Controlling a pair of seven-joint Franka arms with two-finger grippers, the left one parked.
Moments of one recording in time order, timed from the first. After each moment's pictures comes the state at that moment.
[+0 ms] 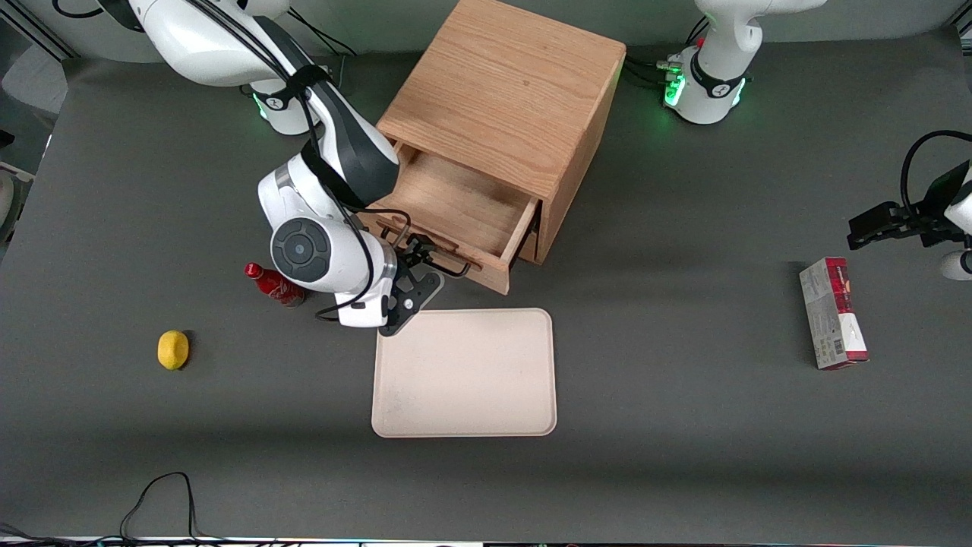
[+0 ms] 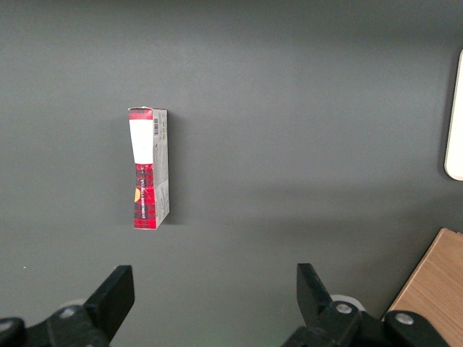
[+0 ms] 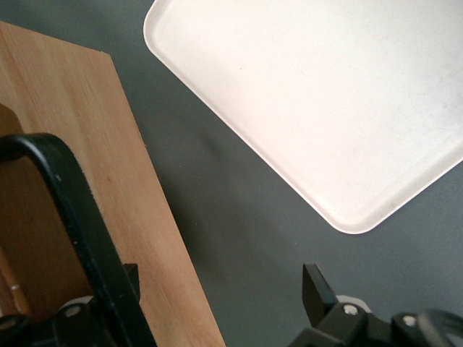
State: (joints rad) arm 0.39 0.53 0.14 -1.44 0.18 1.81 -0.27
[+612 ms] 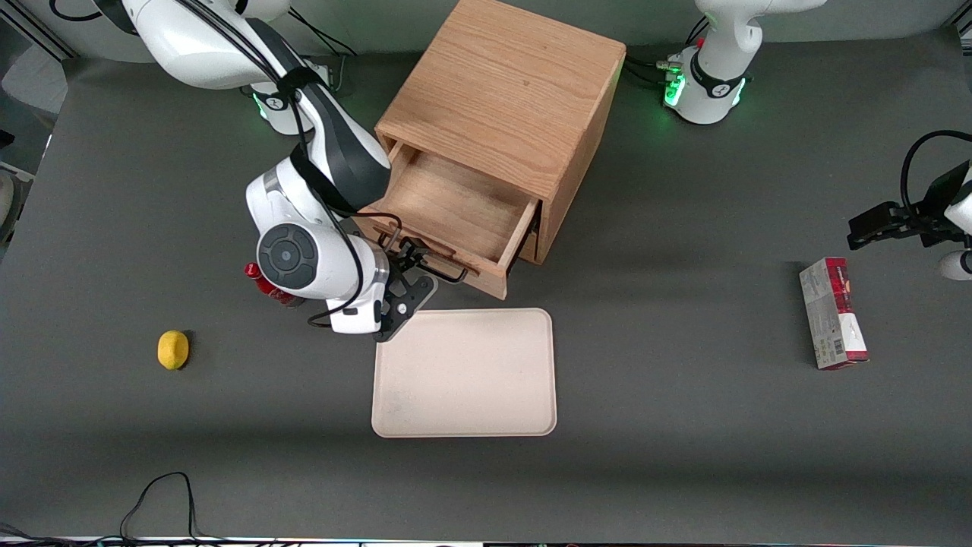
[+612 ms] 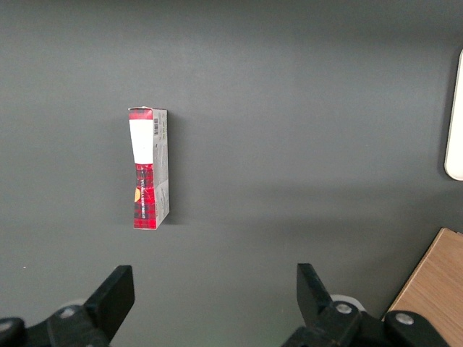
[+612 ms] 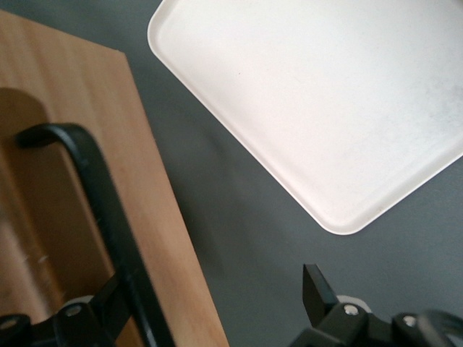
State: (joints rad) arm 0.37 0.55 0.14 -1.37 0.18 1.74 -0.32
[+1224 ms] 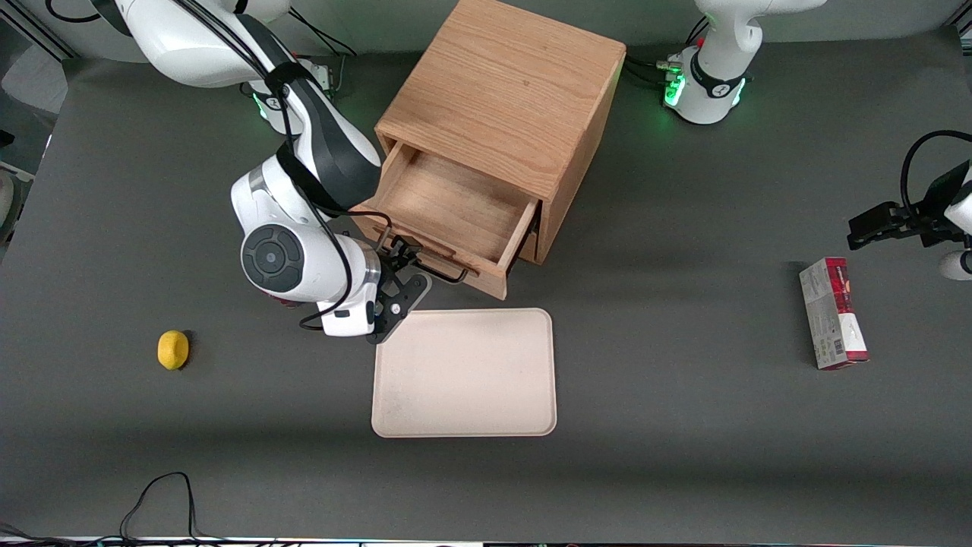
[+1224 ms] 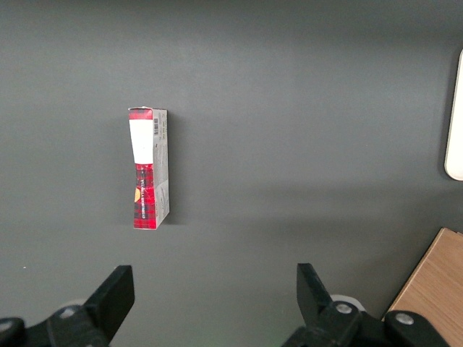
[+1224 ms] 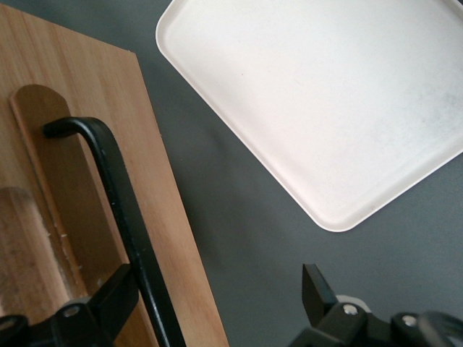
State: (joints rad) arm 0.36 0.56 0.14 -1.33 0.18 1.71 -0.35
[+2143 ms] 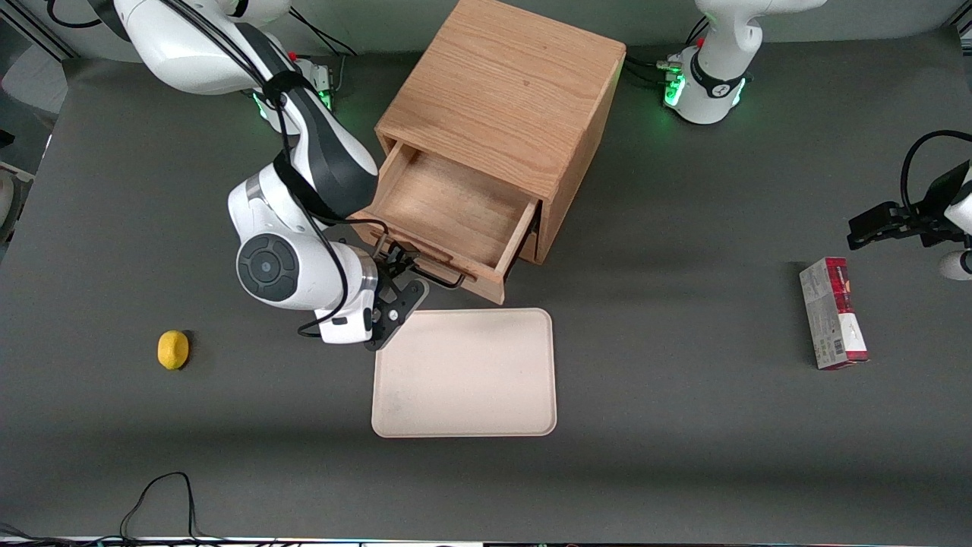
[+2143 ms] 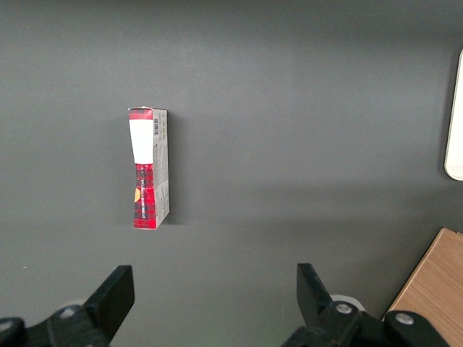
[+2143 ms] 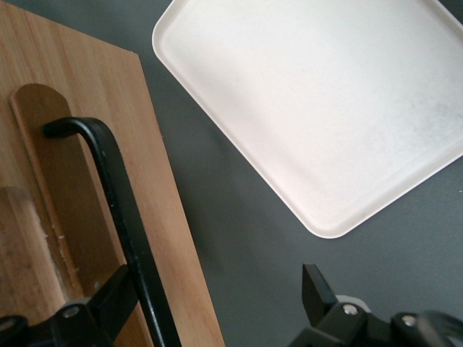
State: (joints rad) arm 0.35 0.58 0.14 -1.30 0.18 1.71 -0.38
